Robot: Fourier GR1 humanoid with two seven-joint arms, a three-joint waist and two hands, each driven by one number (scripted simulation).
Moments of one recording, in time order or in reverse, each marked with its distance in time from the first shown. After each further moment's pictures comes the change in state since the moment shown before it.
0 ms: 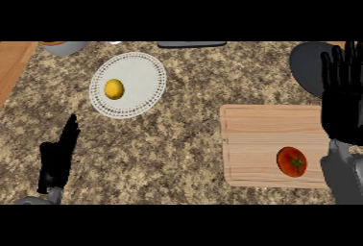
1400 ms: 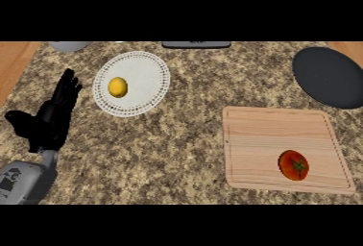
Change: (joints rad) left arm -0.210 0.014 0.090 -0.097 0.046 -0.106 0.000; right arm 0.182 -0.787 0.006 0.269 0.522 0.556 -0.763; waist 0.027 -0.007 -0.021
